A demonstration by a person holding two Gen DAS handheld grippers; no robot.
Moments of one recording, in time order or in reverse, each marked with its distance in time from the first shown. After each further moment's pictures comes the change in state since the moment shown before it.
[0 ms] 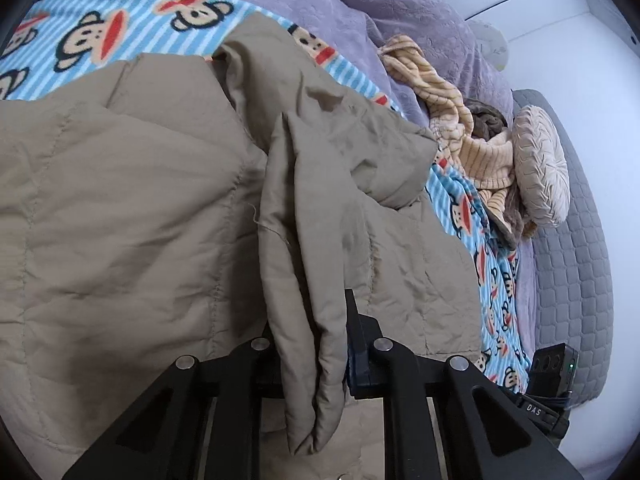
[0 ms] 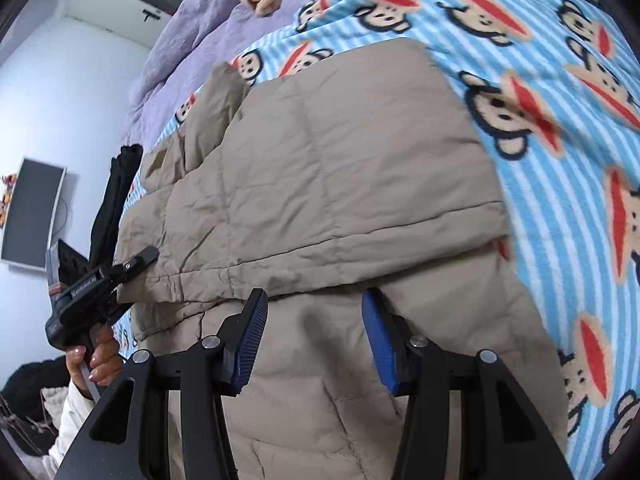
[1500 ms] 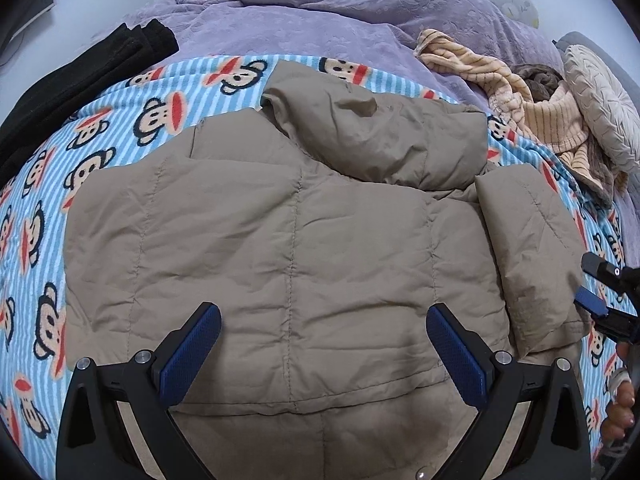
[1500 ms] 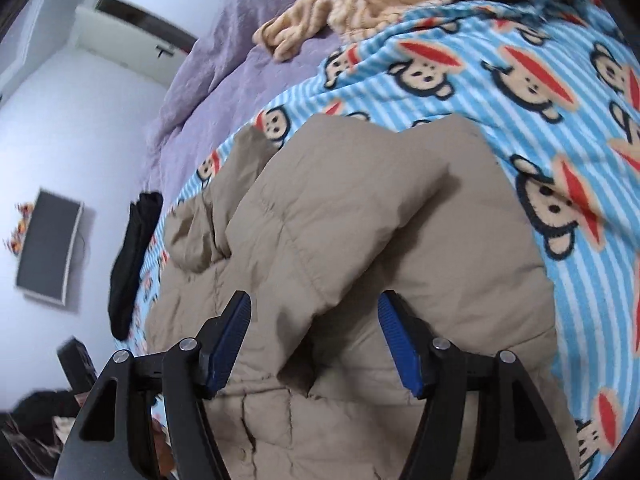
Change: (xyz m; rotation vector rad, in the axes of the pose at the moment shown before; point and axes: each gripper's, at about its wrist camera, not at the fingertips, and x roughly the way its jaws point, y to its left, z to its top) left arm -0.016 -0.034 -0.031 0.207 -0.100 0.462; right arm 0.010 0.025 0.057 0.060 -0.142 0.093
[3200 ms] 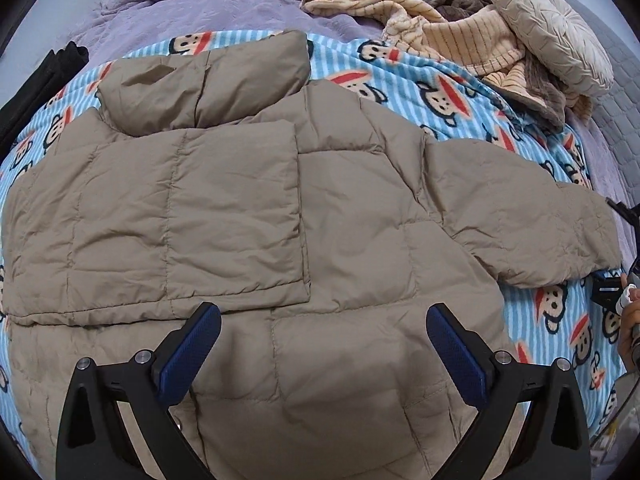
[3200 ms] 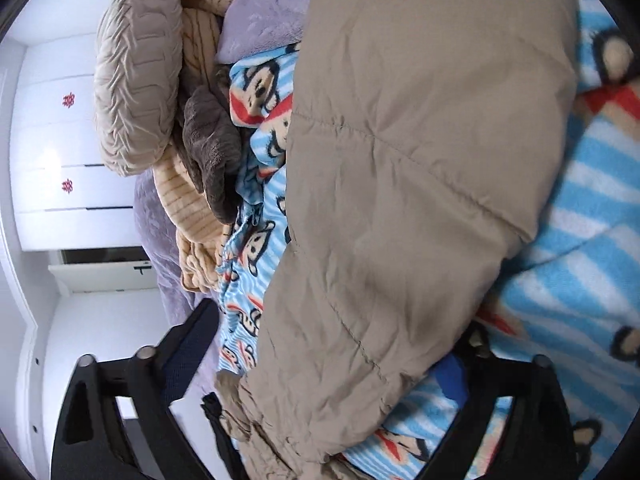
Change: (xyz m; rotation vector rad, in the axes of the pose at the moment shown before) left arm 0.000 -0.177 -0.046 0.131 0.116 -0.045; right arm -0.164 -0.270 0.068 0.676 -0.327 0.158
